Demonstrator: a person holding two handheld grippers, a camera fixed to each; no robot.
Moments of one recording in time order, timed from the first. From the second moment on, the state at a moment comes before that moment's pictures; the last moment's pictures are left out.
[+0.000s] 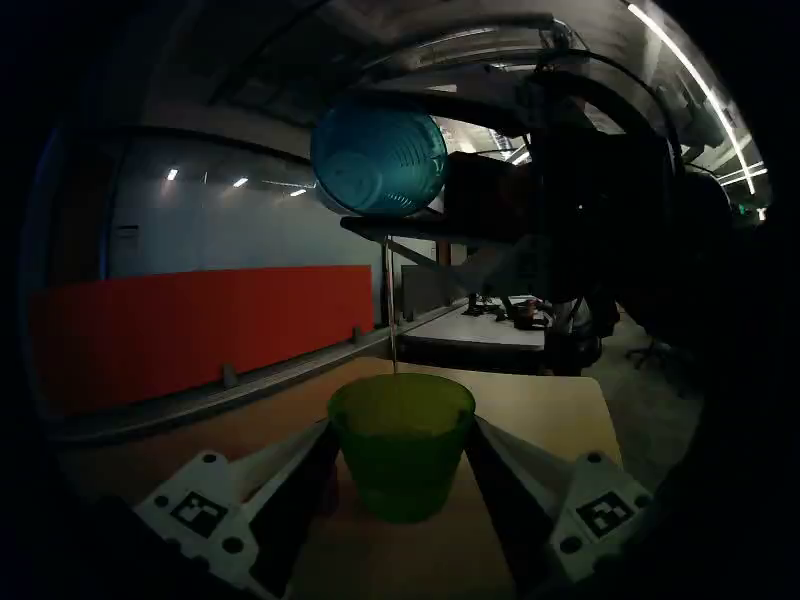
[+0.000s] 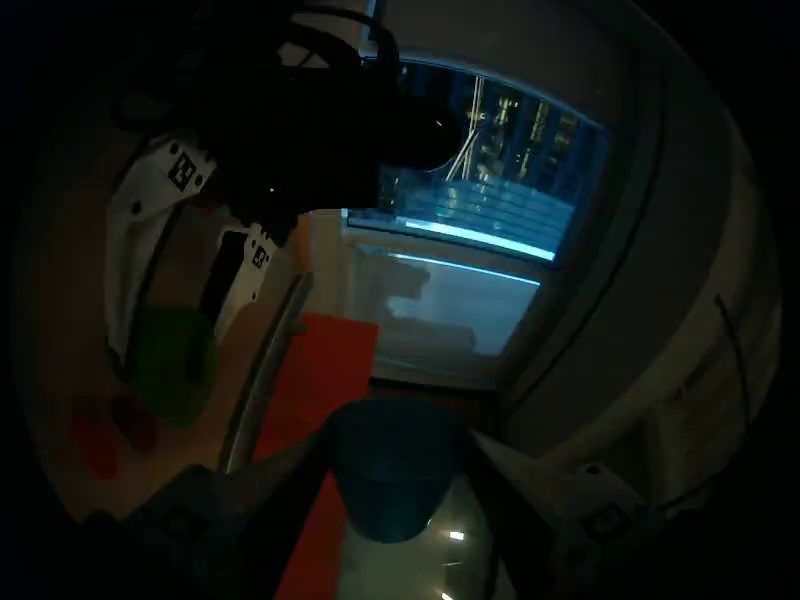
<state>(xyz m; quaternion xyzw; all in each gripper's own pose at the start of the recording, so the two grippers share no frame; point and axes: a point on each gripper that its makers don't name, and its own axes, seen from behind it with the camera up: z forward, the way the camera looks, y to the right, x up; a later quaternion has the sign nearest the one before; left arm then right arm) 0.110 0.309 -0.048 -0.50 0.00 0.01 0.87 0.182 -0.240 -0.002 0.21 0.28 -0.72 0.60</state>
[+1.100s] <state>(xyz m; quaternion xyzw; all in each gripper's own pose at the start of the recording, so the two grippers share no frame) 0.110 0.301 -0.042 -0.49 0.00 0.02 0.87 0.164 -0.233 0.003 0.32 0.16 -0.43 0.83</state>
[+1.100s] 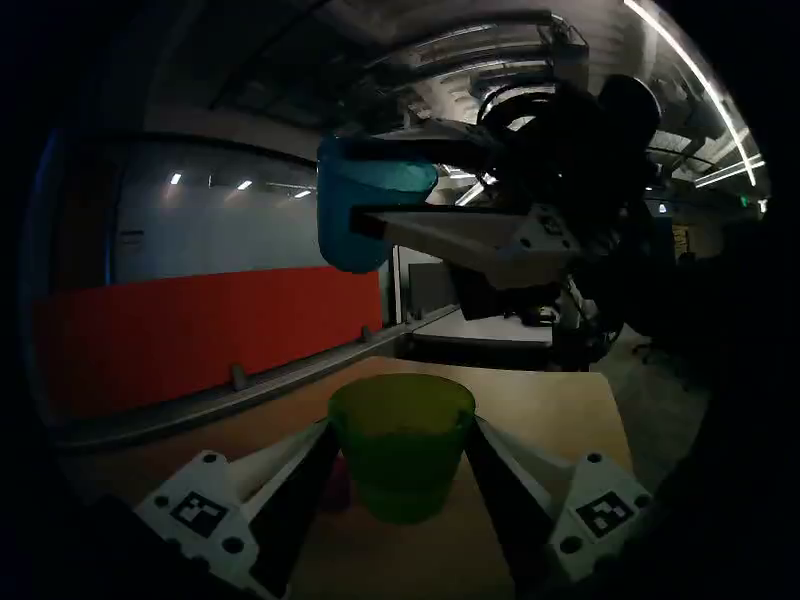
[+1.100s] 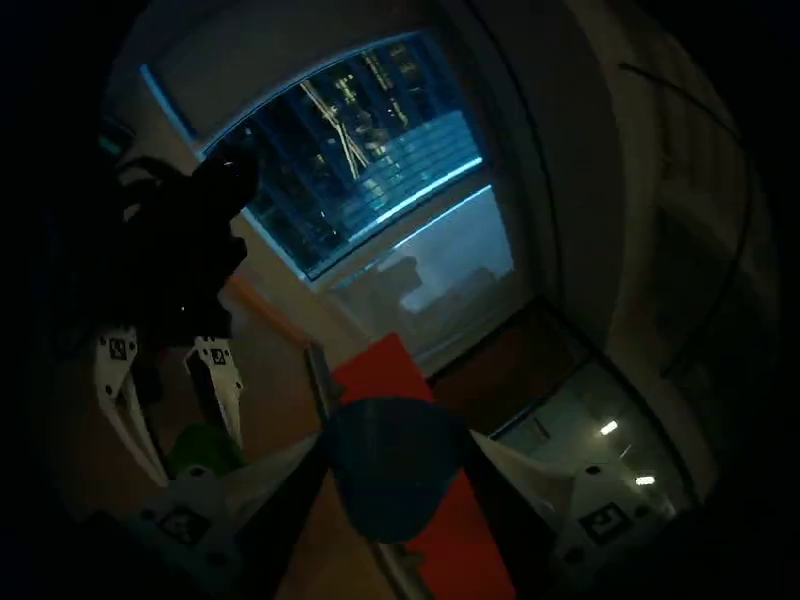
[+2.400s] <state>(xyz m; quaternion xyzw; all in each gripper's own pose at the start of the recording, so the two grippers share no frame) 0.113 0.241 -0.032 -0.42 -0.01 0.04 0.91 0.121 -0.197 -0.015 0.39 0.00 -0.11 0.91</state>
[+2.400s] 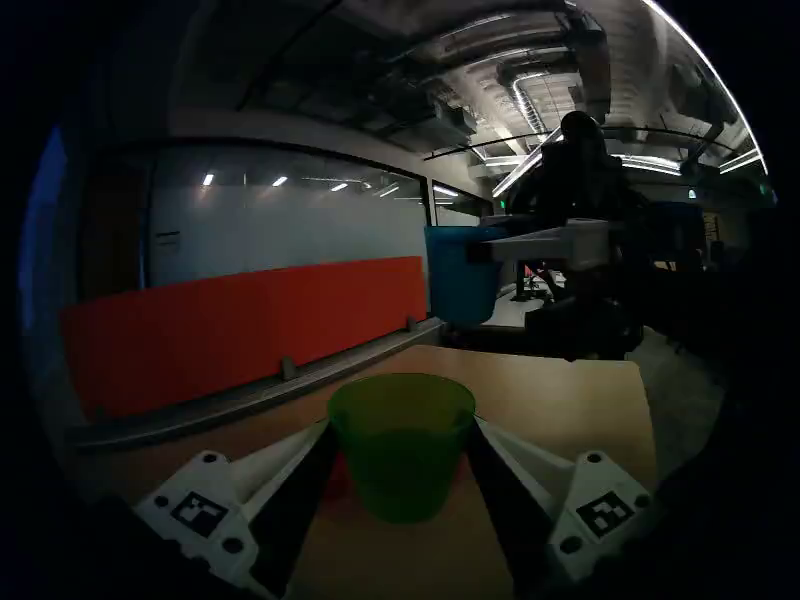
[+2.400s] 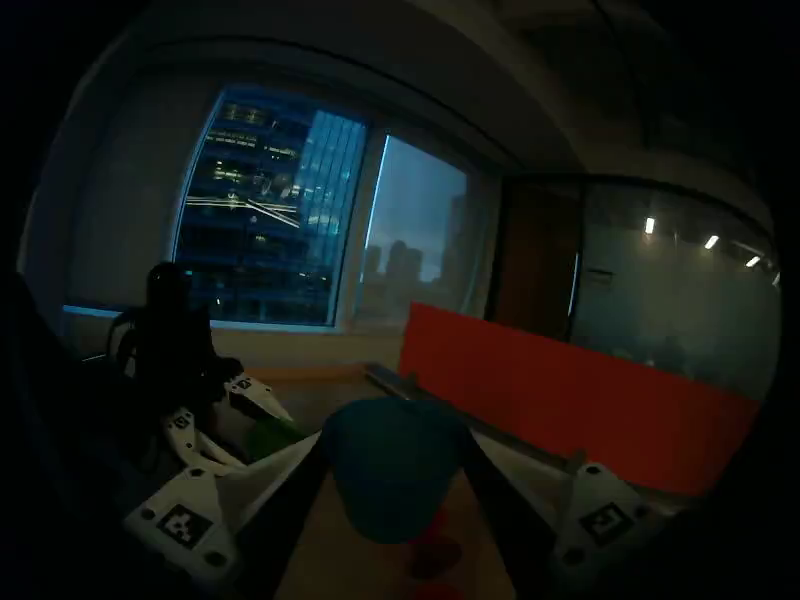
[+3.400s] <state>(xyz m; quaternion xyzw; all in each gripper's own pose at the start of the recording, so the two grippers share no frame) 0.099 0.223 -0.026 -0.40 -0.04 0.05 0.91 0.082 -0.195 -0.028 0.42 -0.05 -0.09 0.90</state>
